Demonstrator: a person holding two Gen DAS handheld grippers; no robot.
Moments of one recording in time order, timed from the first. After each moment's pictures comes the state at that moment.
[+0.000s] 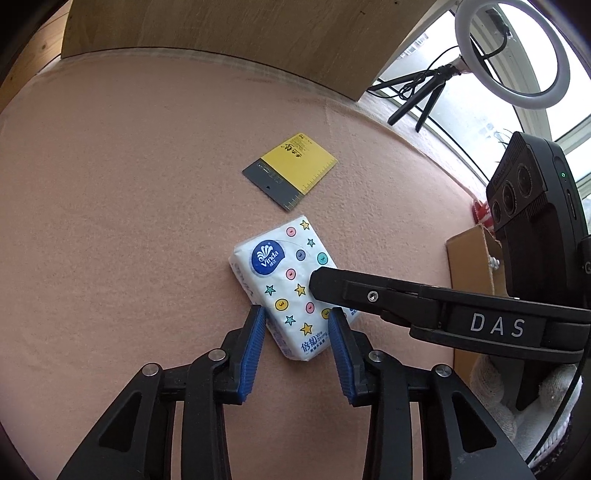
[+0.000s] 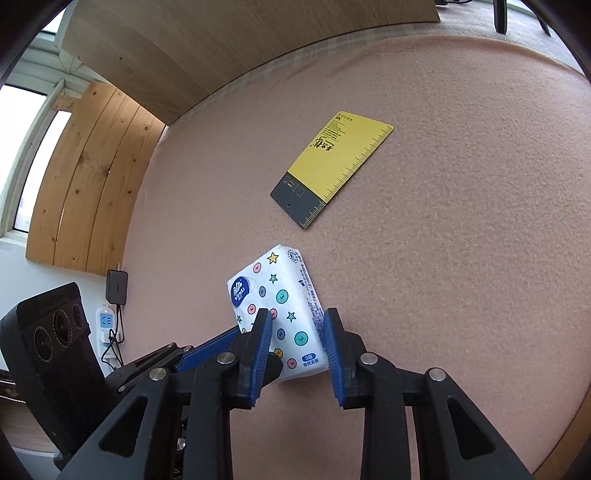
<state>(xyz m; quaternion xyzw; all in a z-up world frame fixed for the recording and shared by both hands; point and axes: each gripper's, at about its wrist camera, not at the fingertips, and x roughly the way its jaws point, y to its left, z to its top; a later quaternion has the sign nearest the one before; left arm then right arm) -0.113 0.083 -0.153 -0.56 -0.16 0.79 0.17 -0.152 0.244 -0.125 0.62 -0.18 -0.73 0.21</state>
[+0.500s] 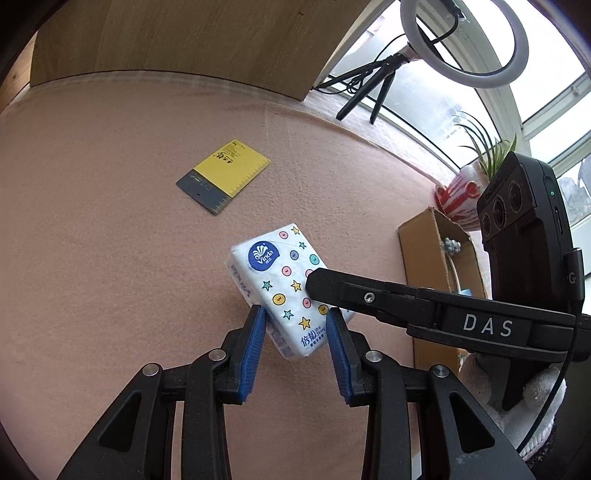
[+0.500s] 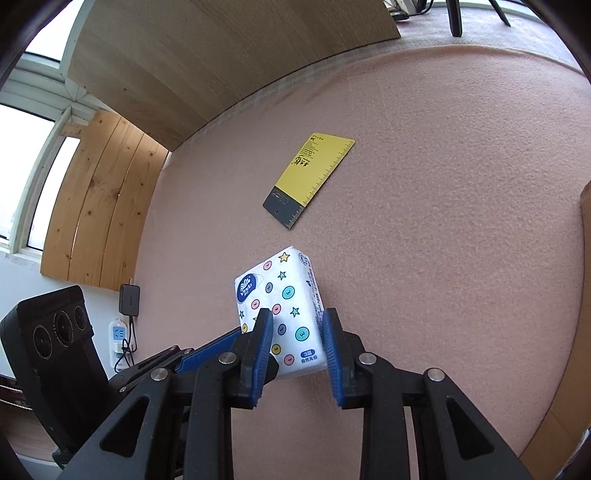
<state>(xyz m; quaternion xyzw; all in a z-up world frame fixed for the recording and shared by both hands) -0.096 0.123 -0.116 -0.54 -0.14 0.79 0.23 -0.116 0.275 -0.100 0.59 -0.22 -0.75 0.18</state>
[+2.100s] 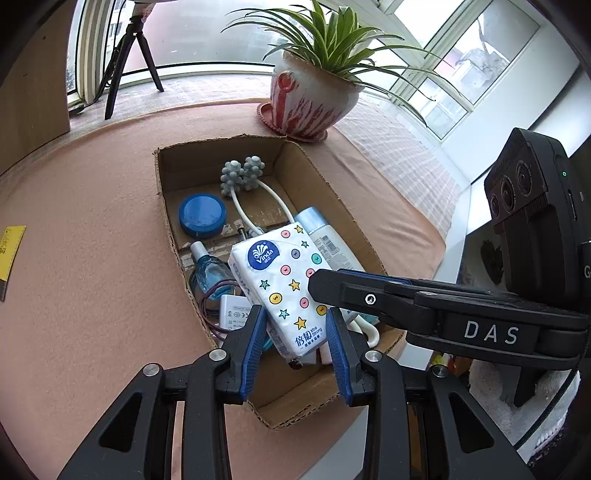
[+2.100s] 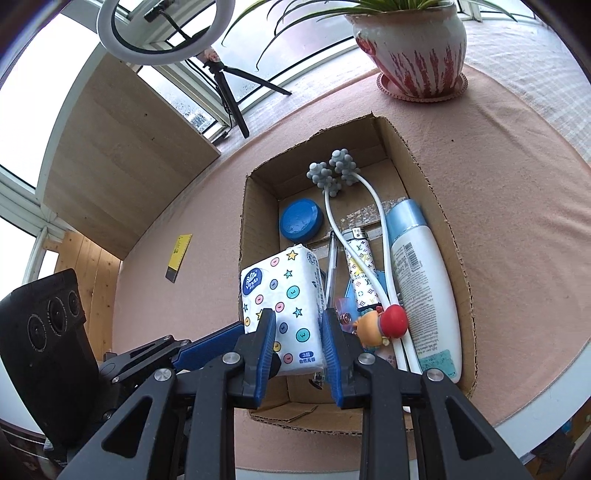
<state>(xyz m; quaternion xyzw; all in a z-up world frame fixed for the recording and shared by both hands) -0.008 0.362 -0.072 -0.52 0.02 0.74 0.42 0.037 0.493 -0.045 0.49 -0.31 -0.81 0.00</state>
